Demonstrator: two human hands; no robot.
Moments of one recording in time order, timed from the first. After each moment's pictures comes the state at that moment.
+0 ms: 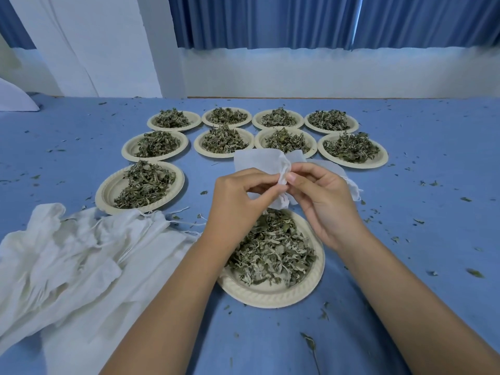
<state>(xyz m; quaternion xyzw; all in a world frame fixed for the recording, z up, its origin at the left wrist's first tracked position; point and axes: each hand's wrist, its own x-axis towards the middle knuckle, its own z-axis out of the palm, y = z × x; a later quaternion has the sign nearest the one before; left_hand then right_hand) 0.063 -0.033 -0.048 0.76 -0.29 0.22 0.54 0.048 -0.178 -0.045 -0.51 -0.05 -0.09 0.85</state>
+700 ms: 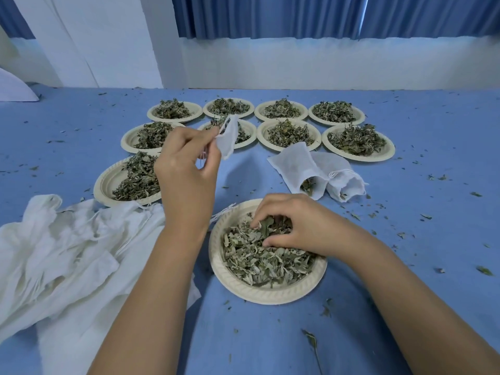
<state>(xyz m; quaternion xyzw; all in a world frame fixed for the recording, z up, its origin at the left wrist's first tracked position) 0.079 0.006 -0.033 0.77 -0.13 0.50 0.37 0.038 -0.176 -0.048 -0.91 -0.28 0.04 0.29</state>
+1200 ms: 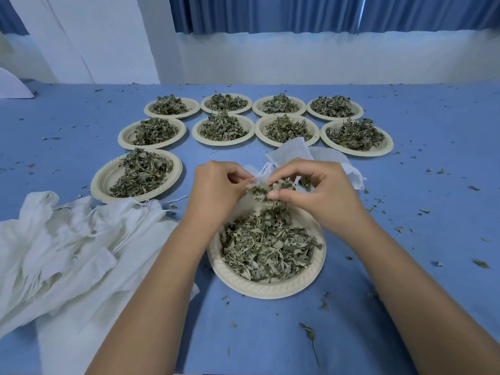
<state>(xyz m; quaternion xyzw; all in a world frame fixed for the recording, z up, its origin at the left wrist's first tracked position) 0.078 -0.013 -0.043 0.88 -0.10 0.10 0.45 0.035 -0.183 -0.035 -0.80 -0.21 -0.14 0.54</state>
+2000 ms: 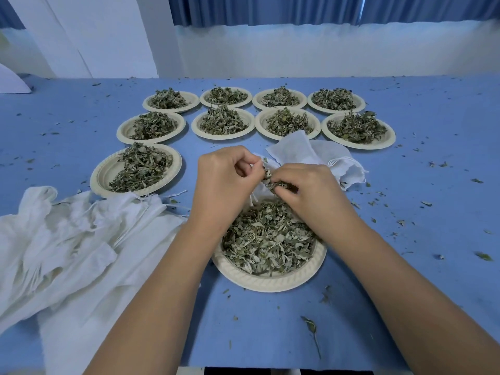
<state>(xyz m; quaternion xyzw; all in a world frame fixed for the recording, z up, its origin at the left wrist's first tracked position) 0.064 -0.021 -0.044 0.83 -0.18 0.24 0.47 0.042 -0.174 -0.050 -0.90 -0.22 -0.27 0.27</state>
